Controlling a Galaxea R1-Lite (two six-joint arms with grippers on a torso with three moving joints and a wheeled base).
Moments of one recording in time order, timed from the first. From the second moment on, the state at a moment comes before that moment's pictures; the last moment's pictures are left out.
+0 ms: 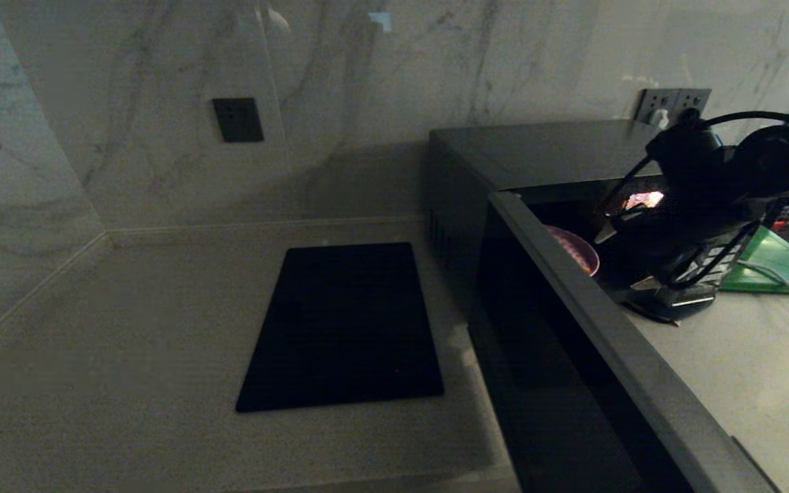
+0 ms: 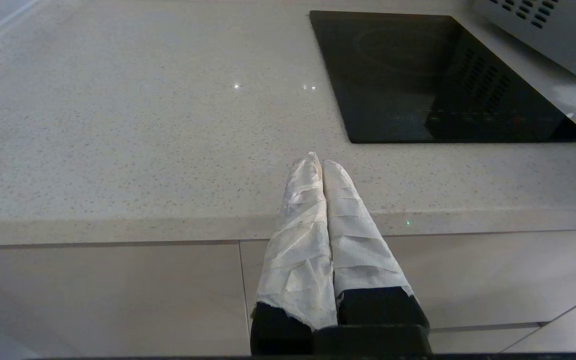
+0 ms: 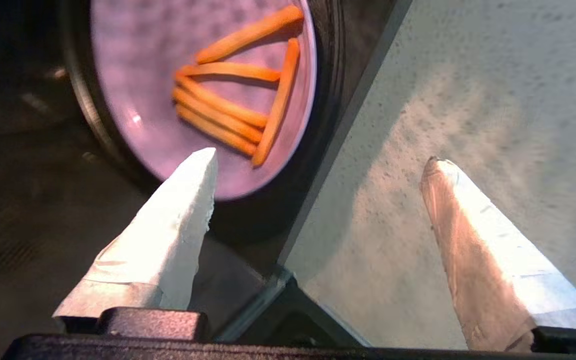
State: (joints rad) left arm 0.00 0.00 0.00 -0.01 0.02 -0.07; right arm 0.07 2.08 -1.91 0.70 -0.09 1.18
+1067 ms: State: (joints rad) left arm 0.00 0.00 0.00 -0.01 0.02 -0.07; right arm 0.07 2.21 -1.95 0.70 -0.10 1.22
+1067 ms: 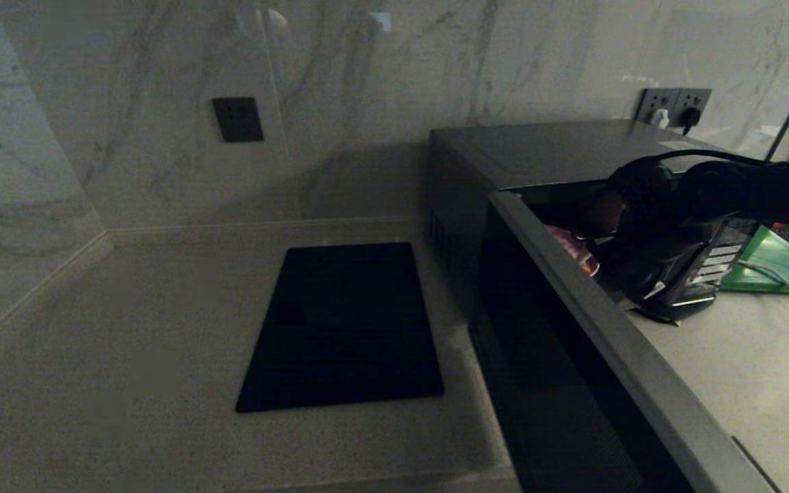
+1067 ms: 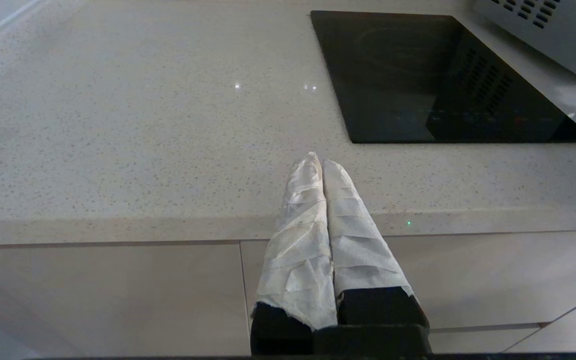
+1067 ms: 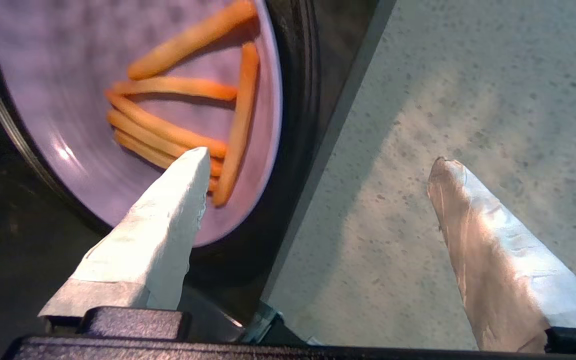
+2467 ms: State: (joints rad) left arm 0.00 0.00 0.00 -0.01 0.02 -0.07; right arm -0.10 2.03 -1.49 0.25 0.35 0.87
